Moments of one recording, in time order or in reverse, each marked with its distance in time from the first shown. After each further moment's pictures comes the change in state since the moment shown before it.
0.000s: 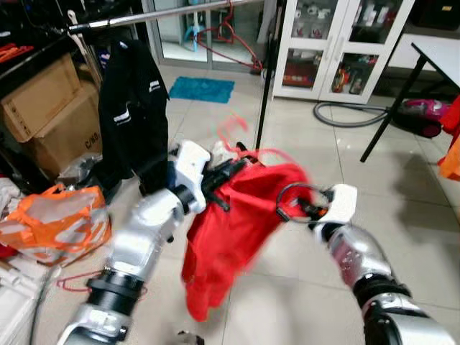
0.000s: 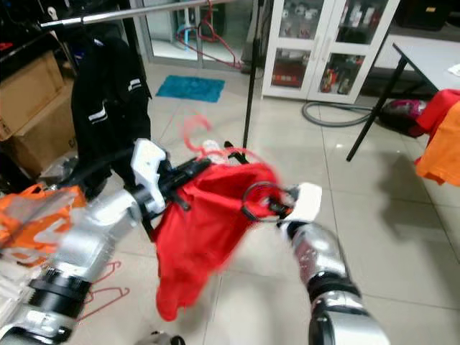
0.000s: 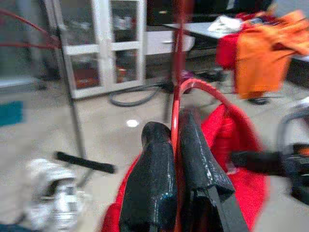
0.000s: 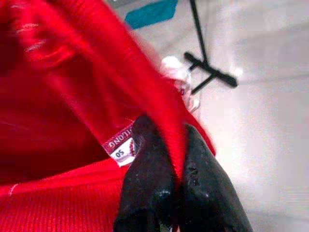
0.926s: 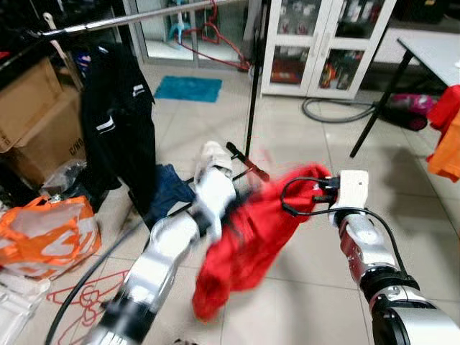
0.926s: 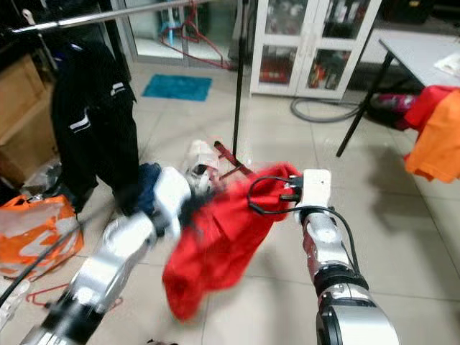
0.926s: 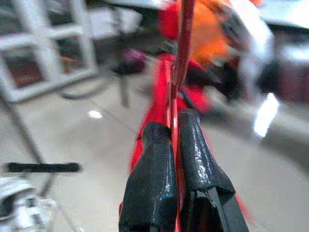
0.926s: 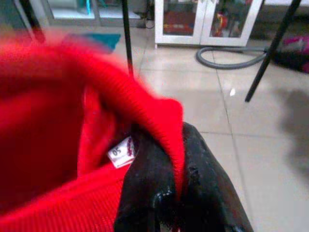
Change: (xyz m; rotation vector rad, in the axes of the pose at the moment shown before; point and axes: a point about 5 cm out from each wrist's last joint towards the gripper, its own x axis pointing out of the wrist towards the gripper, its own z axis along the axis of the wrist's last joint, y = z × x) left arm -0.011 -0.049 -0.033 0.081 0.078 -0.274; right arm 0.001 -0.011 0.037 -0.245 -0.186 -0.187
